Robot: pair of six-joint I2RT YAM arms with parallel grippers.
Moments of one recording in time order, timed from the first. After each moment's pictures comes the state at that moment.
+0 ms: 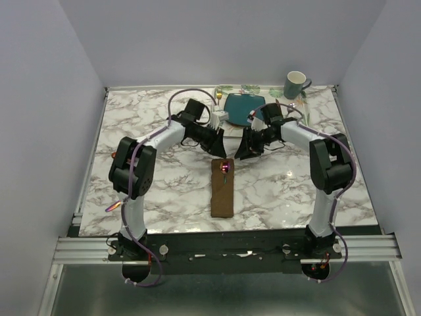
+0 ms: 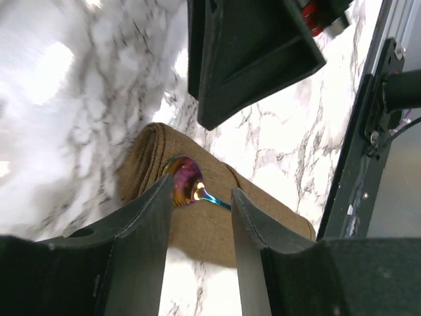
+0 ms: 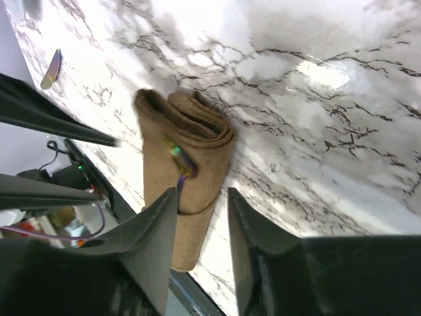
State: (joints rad) left arm -0.46 2.01 1.46 -0.46 0.87 0.10; right arm 0.31 1.99 1.34 -0.50 -0.74 0.34
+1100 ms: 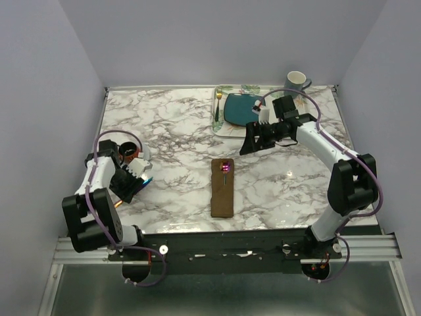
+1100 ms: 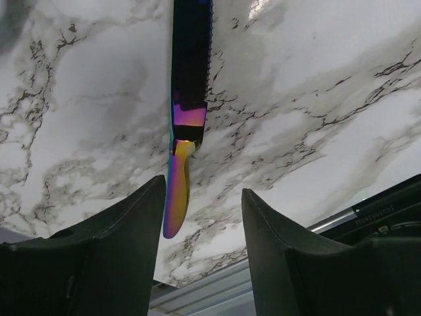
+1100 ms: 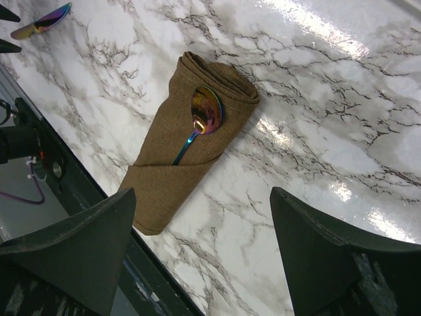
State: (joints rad) left arm 0.27 1.34 0.82 -0.98 0.17 0.97; right arm 0.30 1.69 1.32 -0.64 -0.66 0.02
